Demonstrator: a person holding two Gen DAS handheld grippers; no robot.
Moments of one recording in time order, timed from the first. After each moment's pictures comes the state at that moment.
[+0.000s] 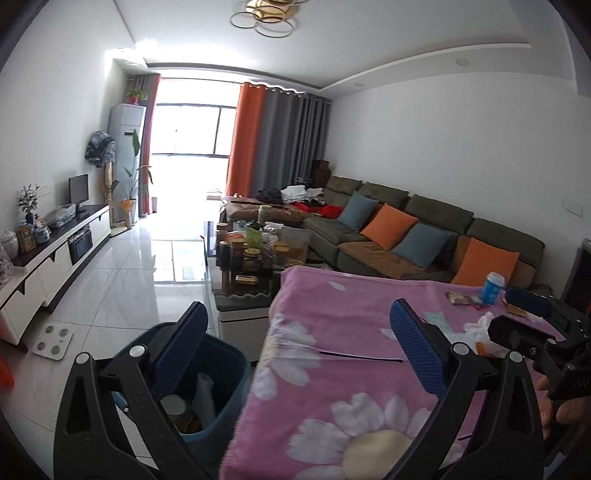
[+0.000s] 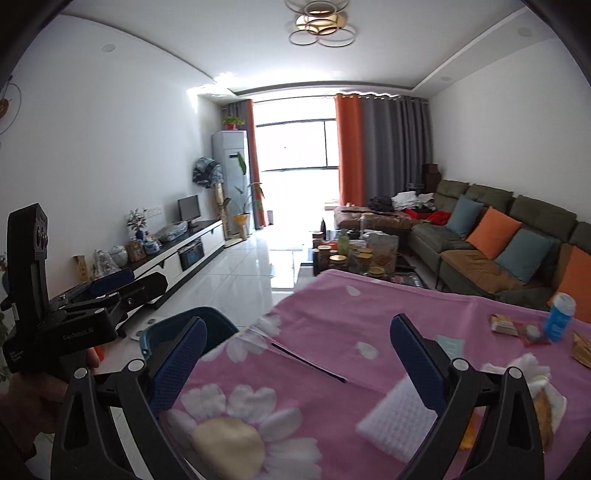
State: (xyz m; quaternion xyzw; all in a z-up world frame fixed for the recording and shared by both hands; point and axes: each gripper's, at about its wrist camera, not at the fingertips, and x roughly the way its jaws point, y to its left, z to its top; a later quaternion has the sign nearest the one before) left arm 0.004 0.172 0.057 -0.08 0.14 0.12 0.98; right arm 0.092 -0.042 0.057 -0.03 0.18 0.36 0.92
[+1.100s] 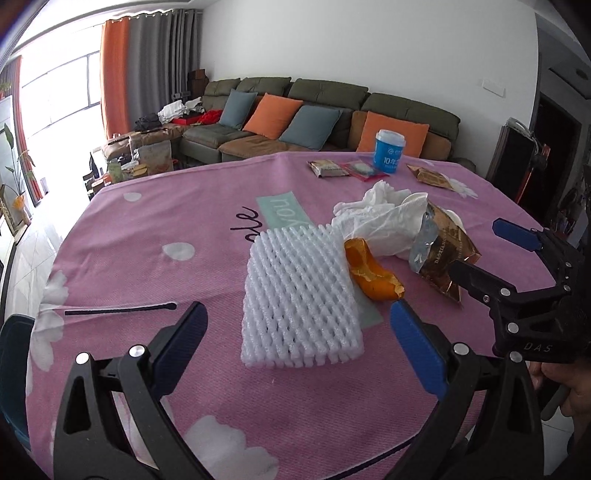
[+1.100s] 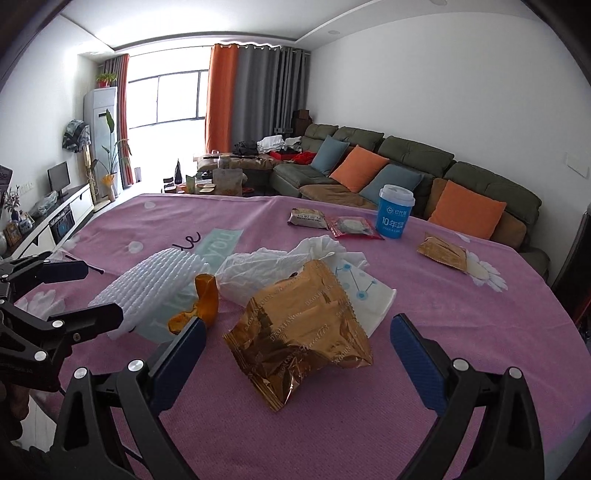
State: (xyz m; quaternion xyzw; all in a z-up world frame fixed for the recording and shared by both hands) left arm 0.181 -0.021 -0.051 0.00 0.35 -0.10 0.93; right arm 0.153 -0.195 -0.039 -0.07 0.28 0.11 0.95
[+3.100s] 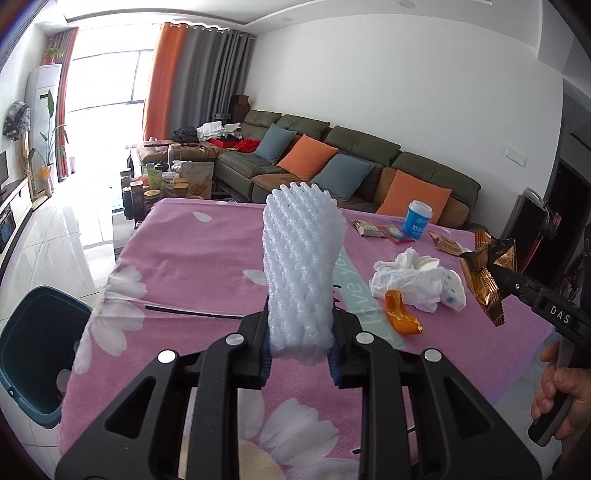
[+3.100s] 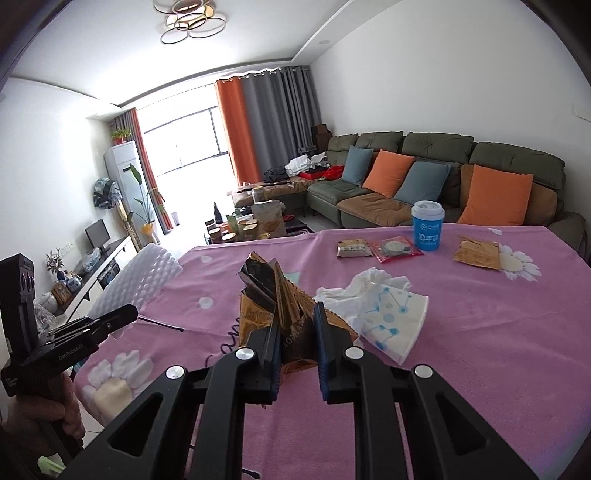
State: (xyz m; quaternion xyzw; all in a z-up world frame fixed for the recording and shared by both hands) left arm 0.120 0.064 -0.003 -0.09 0.26 -0.04 0.96; right arm 0.131 -0.200 0.015 0.05 0.26 0.19 0.94
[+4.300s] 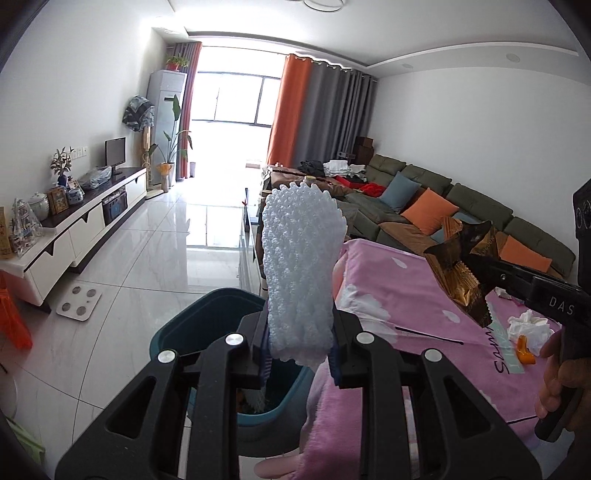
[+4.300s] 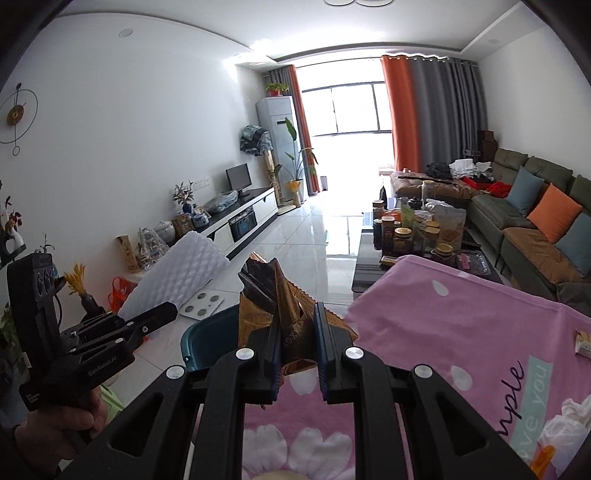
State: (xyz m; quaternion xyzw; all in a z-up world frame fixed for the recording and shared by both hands) left arm -0.025 0.270 0.030 -0.13 0.20 0.21 0.95; right arm 0.144 0.076 0.054 -0.05 0.25 0.48 0.84
